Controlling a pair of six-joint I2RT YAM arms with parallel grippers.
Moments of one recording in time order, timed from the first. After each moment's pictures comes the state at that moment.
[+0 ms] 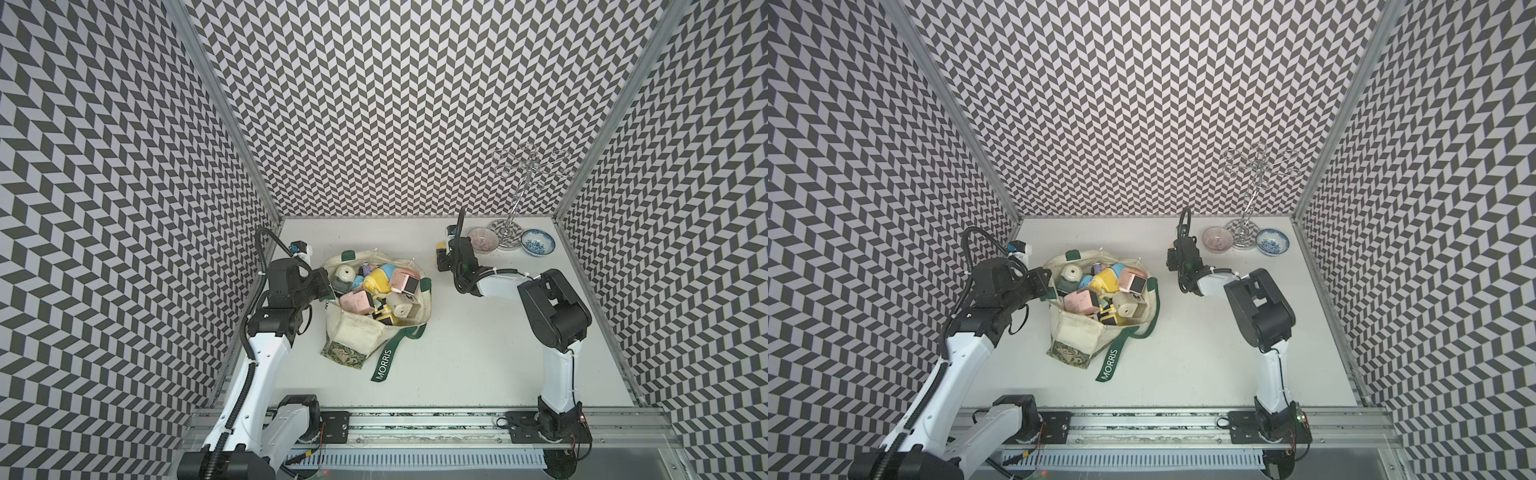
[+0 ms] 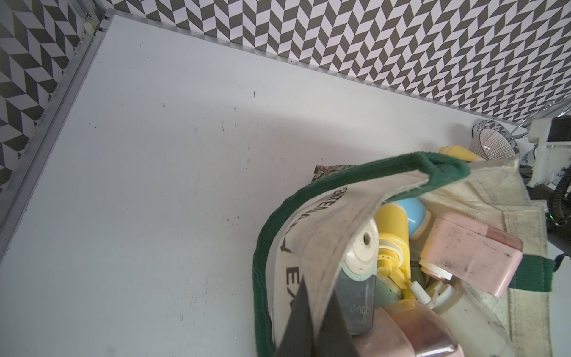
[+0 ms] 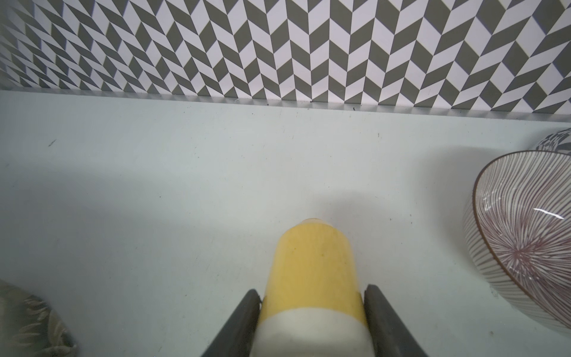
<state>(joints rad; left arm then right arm) 0.00 0.96 0.82 -0.39 0.19 -0.36 0.47 2.03 1.22 0.31 0.23 0.18</state>
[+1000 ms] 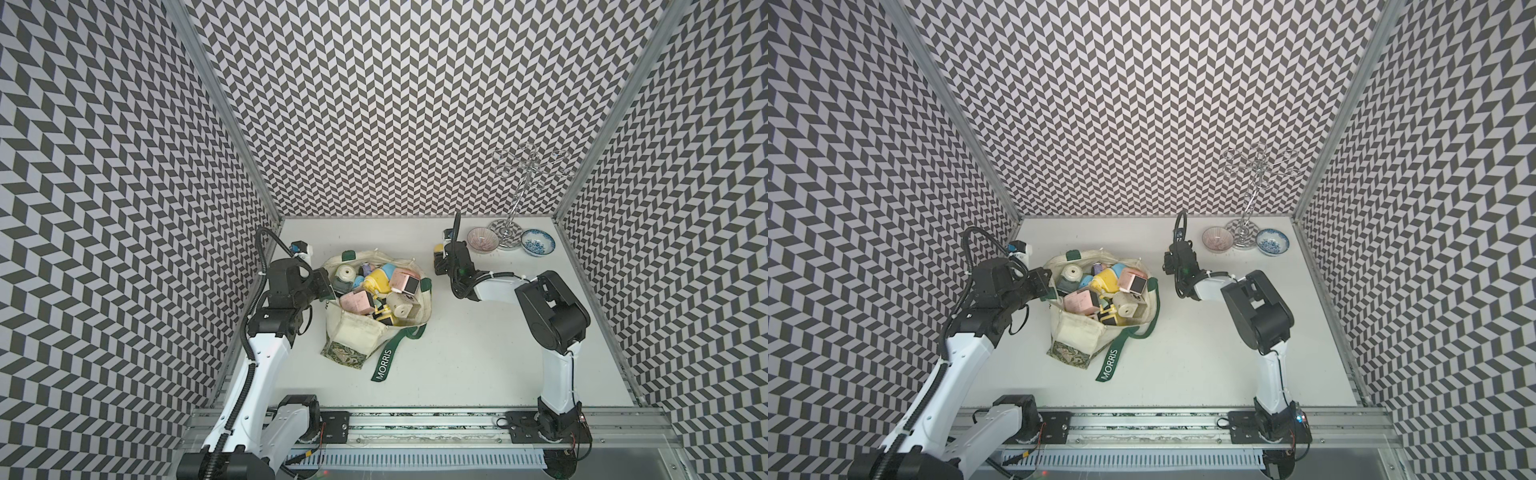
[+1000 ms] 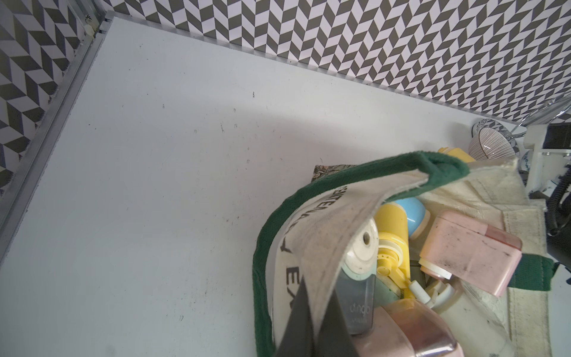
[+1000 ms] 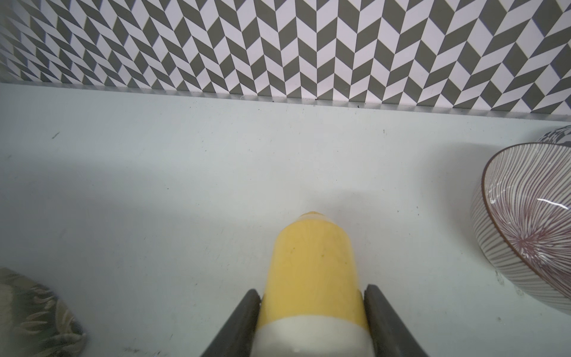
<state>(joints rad) -0.01 0.96 0.82 -0.39 0.18 -0.35 0.51 2.02 1.18 0.34 0.27 0.20</state>
